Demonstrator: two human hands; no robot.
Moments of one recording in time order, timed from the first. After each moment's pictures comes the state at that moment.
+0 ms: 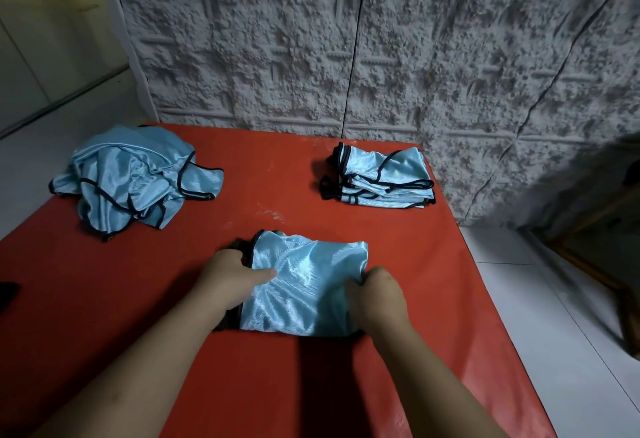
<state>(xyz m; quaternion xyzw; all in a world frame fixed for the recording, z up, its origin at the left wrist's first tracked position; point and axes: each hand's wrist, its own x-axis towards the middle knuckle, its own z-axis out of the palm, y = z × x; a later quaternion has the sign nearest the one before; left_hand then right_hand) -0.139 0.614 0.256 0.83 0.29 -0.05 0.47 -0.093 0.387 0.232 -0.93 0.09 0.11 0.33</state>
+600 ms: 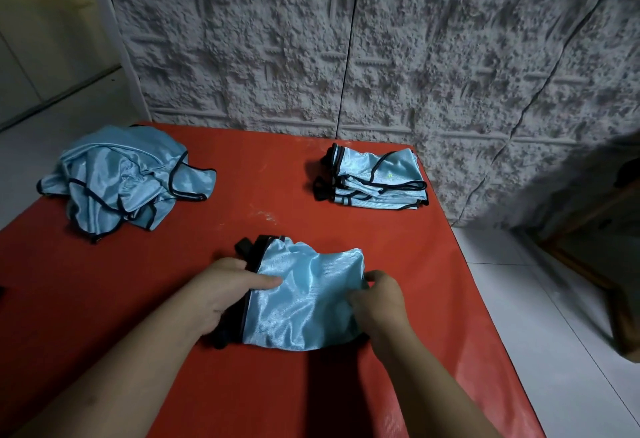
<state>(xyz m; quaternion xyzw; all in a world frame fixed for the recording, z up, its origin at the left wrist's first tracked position) -0.150 0.597 0.279 0.71 0.26 -0.15 0.64 -0.096 0.373 0.228 -0.85 0.14 0.11 0.50</state>
